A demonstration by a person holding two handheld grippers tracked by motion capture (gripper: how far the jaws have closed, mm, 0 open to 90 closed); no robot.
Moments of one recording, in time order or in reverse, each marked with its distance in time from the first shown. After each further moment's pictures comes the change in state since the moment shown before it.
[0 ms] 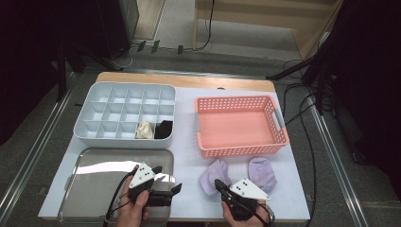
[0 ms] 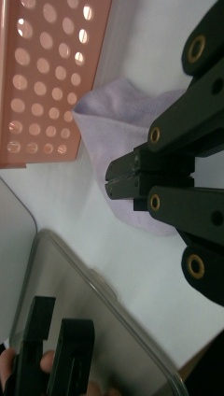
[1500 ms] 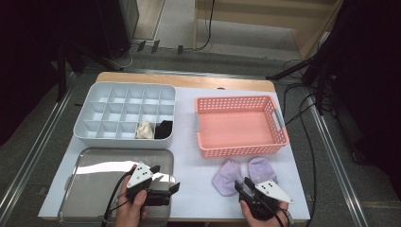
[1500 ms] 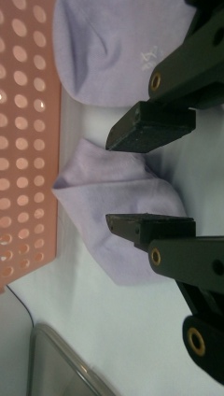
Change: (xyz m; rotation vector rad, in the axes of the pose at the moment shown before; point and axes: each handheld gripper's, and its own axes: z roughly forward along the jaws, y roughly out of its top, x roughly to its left) left arm 0.004 0.000 -0.003 -0.006 0.014 -0.001; right arm -0.048 -0.026 -0.021 -0.003 -0.175 0.157
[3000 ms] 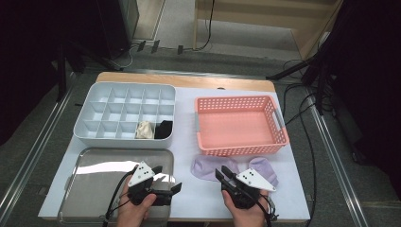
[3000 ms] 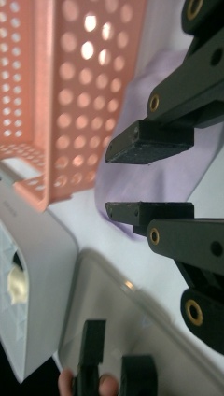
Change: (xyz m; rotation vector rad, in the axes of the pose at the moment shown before) left arm -0.004 0.002 0.003 0.010 -0.020 -0.019; right arm 0.039 0.032 0.025 -0.088 0.166 -0.058
